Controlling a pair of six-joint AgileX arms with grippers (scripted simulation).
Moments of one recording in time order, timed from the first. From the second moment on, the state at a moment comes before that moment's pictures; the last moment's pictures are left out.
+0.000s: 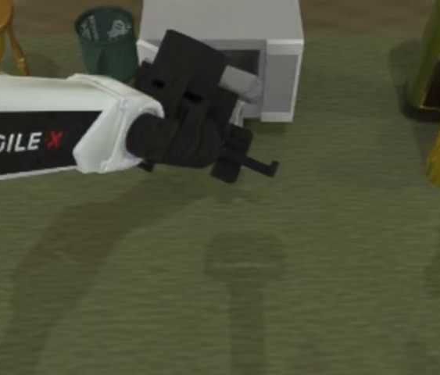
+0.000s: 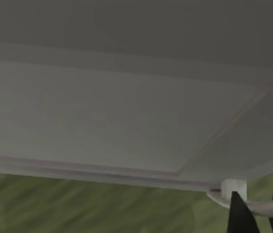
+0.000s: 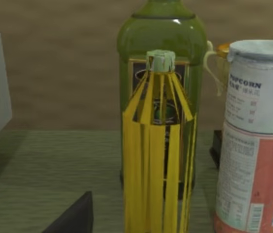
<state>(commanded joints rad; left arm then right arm) -0.61 1.88 1.20 -0.17 -0.01 -0.05 0.00 0.00 0.00 0.00 0.00 0.00</state>
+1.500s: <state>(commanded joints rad) -0.59 1.86 1.17 -0.16 0.03 0.00 0.00 0.00 0.00 0.00 0.00 0.00</state>
